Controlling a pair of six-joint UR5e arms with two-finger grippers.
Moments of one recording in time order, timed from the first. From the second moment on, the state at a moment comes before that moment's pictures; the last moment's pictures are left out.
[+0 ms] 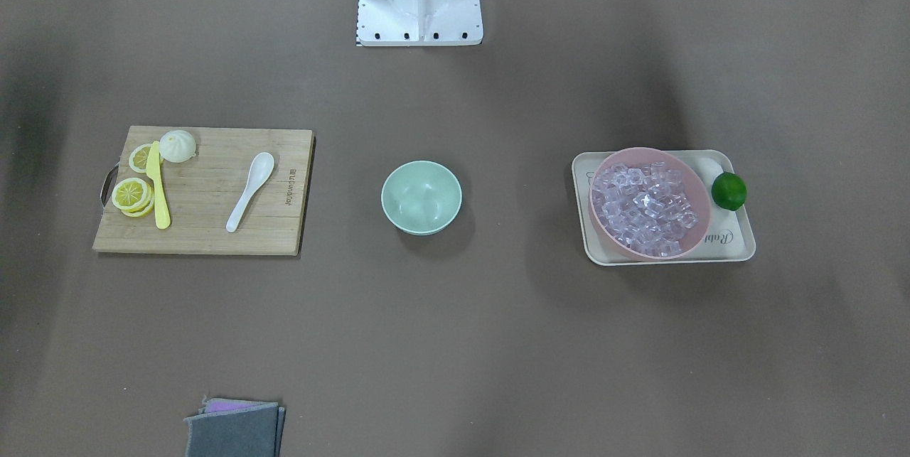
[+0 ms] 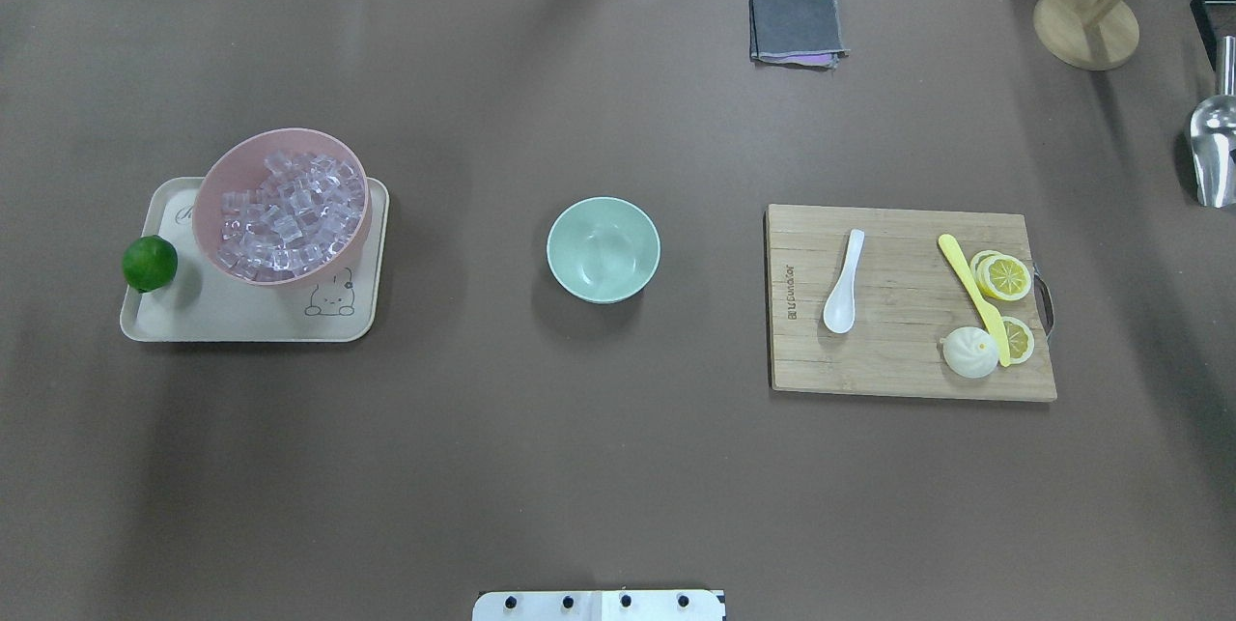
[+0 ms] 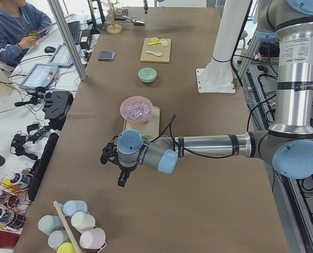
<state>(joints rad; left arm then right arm) -1.52 -1.55 -1.55 -1.94 -2.38 -0.04 1.43 -1.48 1.53 -1.36 2.36 0.09</state>
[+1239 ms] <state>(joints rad) -1.52 -1.59 -1.66 -1.61 -2.38 -0.04 1.44 -1.48 1.52 -1.36 2.30 0.09</state>
